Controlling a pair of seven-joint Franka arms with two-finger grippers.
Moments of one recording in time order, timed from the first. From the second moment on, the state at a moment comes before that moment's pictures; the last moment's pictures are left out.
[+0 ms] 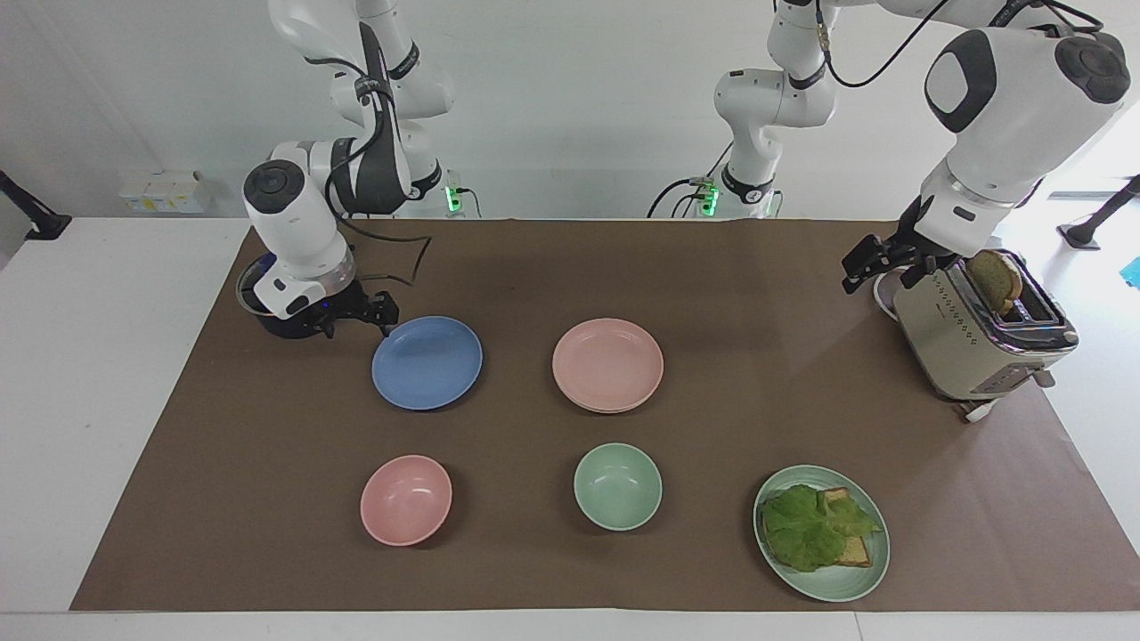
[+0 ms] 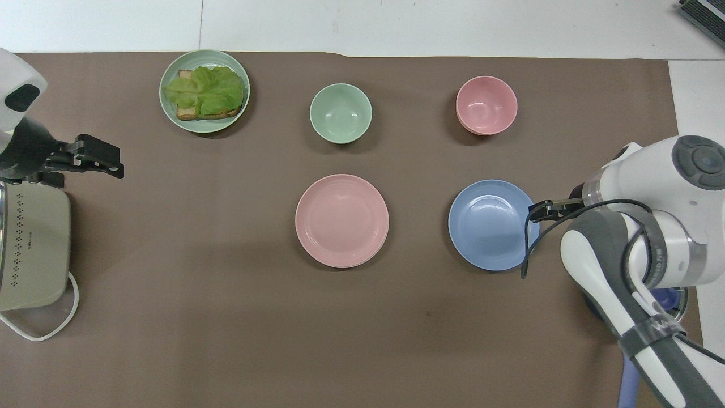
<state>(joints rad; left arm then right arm) -0.20 0.09 0.15 -1.53 -0.09 1.57 -0.12 0.12 0.08 -0.09 -2.09 0.00 2.12 0.00</state>
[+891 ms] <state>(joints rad) -0.20 0.00 0.15 -1.53 -0.03 1.52 0.00 0.08 0.17 -0.10 -2.20 0.08 2.29 -0.17</state>
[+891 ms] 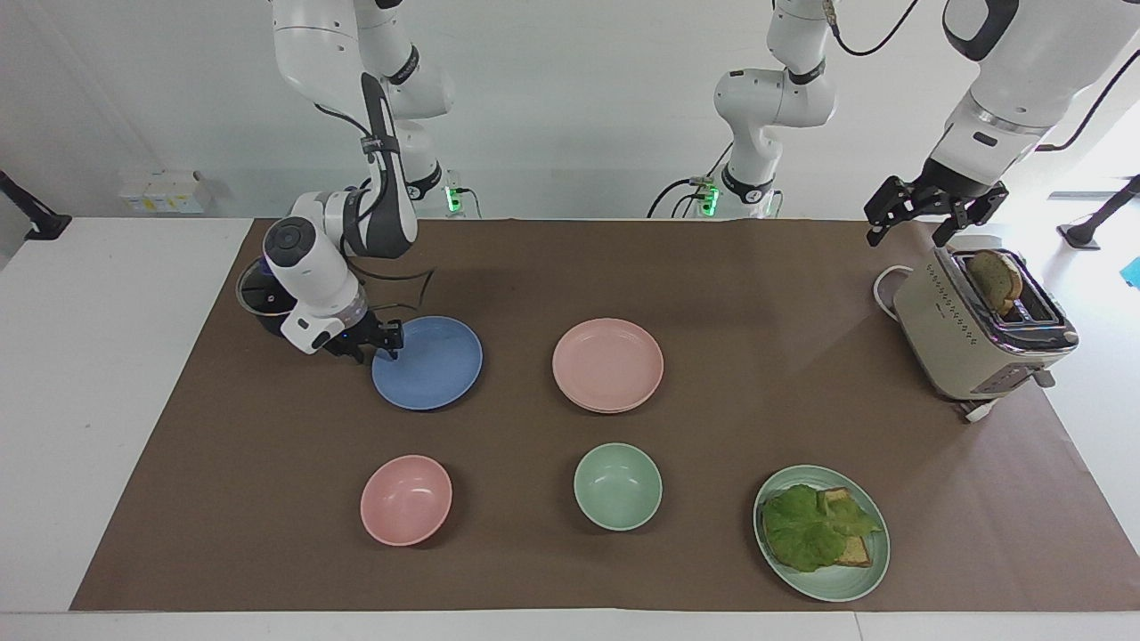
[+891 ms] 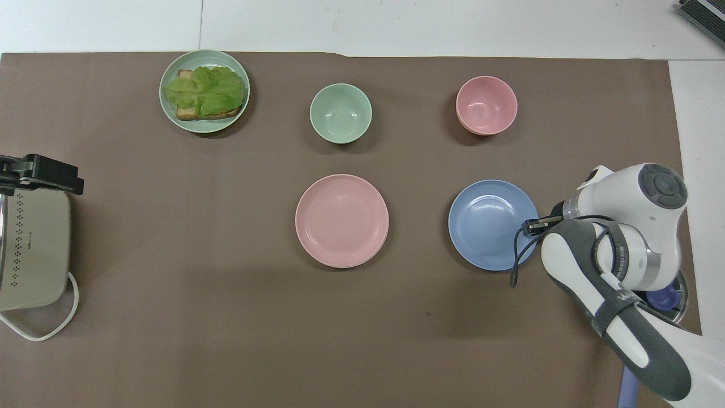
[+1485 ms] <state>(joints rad) -0.20 0.00 0.15 -1.53 -0.03 1.52 0.00 0.07 0.16 -0.10 -2.10 0.10 2.16 -0.16</state>
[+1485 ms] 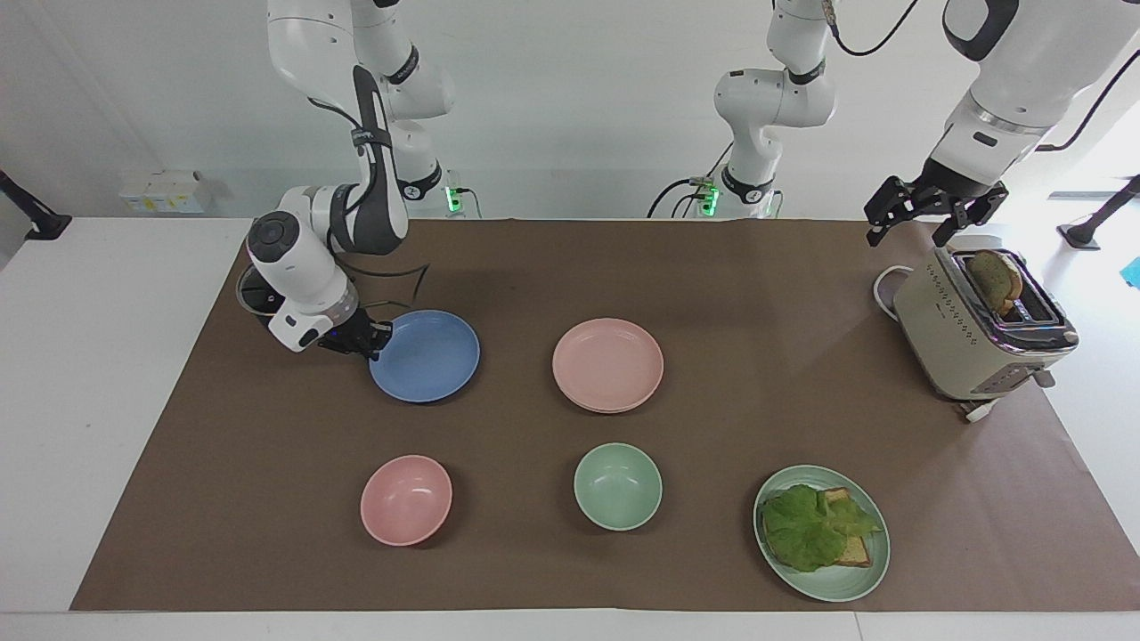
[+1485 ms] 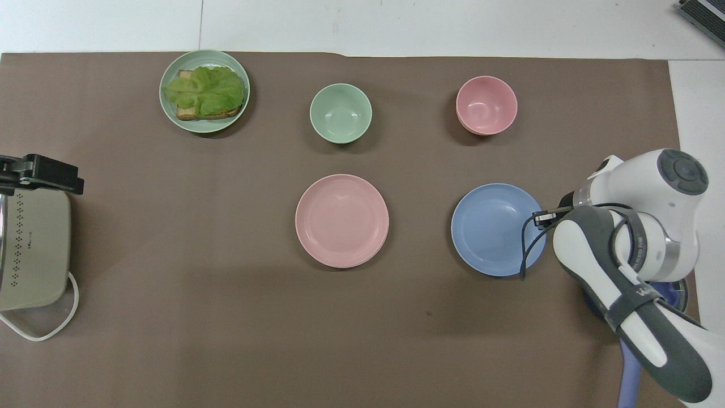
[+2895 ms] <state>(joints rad) -0.20 0.00 0.15 -1.53 -0.03 1.52 0.00 0.26 0.15 -0.02 -1.78 0.24 1.92 0.20</state>
